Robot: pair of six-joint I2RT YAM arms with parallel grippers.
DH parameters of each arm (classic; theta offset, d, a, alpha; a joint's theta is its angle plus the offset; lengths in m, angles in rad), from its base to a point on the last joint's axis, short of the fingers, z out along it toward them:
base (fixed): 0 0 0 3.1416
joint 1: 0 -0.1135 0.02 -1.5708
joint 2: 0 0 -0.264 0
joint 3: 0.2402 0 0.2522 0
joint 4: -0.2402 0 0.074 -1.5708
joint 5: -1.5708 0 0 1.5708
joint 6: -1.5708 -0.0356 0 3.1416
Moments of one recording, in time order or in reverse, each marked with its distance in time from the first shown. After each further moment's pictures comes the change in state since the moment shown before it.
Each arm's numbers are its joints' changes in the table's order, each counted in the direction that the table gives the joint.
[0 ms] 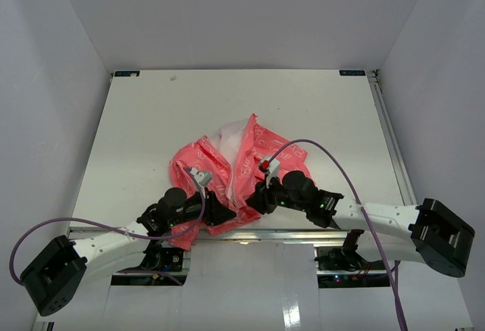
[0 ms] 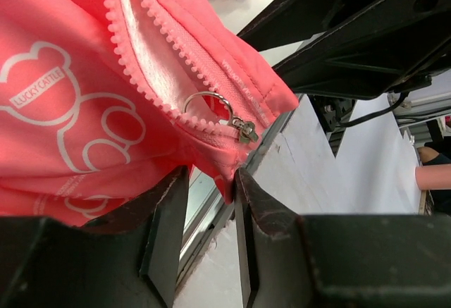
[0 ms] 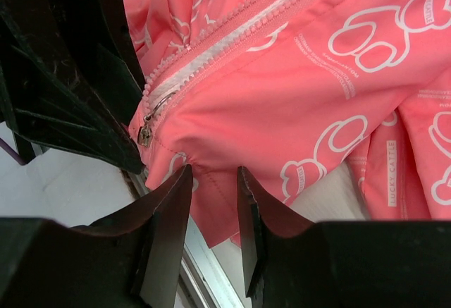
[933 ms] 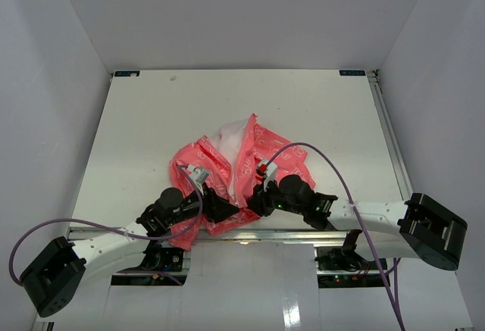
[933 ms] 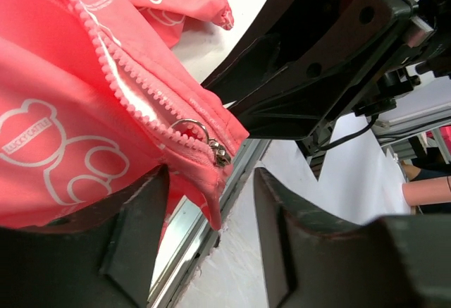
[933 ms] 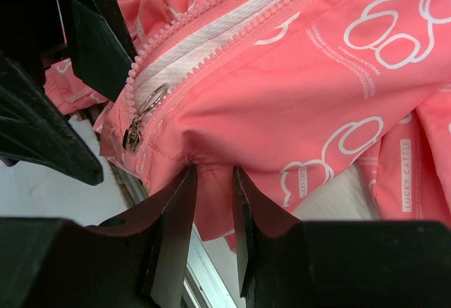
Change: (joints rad) left arm 0.000 0.018 -0.001 0.111 0.021 0.019; right arm -0.033 -0.073 -0.033 0.105 -0.030 -0.009
